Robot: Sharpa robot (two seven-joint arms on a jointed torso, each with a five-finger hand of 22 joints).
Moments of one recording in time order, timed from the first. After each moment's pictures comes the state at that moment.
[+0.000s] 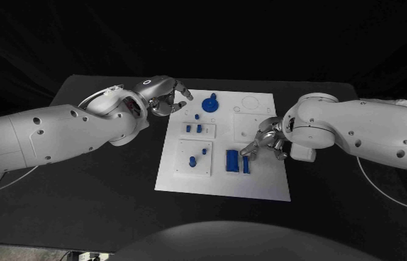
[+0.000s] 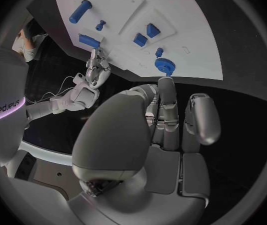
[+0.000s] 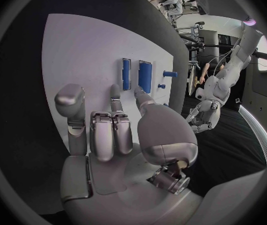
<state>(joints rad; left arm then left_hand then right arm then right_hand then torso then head) 1.31 -0.89 -0.23 1.55 -1.39 -0.47 0.01 1.53 -0.10 0.48 0.27 0.31 0.98 0.08 0.12 0.08 0.75 0.04 0.33 0.07 1.24 -0.04 0.94 0.54 0.05 1.44 0.07 1.26 1.31 1.33 -0.75 -0.24 1.53 -0.72 0.21 -0.68 0.96 0.02 0.13 0.02 0.06 1.13 0.04 0.08 0.57 1.47 -0.04 1.57 1.31 1.47 -0.10 1.52 1.31 0.10 1.41 0.01 0.82 1.31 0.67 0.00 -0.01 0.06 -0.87</state>
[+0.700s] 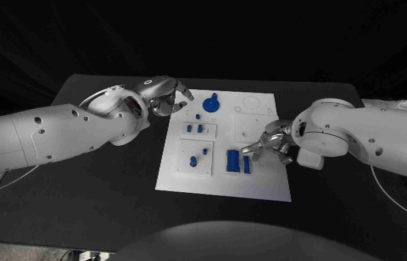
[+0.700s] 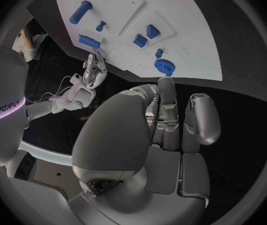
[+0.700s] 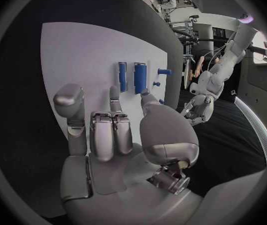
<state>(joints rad) 1.31 -0.89 -0.23 1.55 -1.39 -0.47 0.01 1.53 -0.10 0.49 0.27 0.31 0.98 0.08 0.12 0.08 0.75 0.04 0.33 0.07 1.24 -0.04 0.94 0.54 0.05 1.44 0.07 1.26 1.31 1.33 -0.85 -0.24 1.66 -0.68 0.11 -0.64 0.95 0.01 0.03 0.09 0.07 1.08 0.05 0.07 0.58 1.47 -0.04 1.57 1.31 1.46 -0.09 1.52 1.31 0.10 1.42 0.02 0.82 1.31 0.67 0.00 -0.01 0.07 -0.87</state>
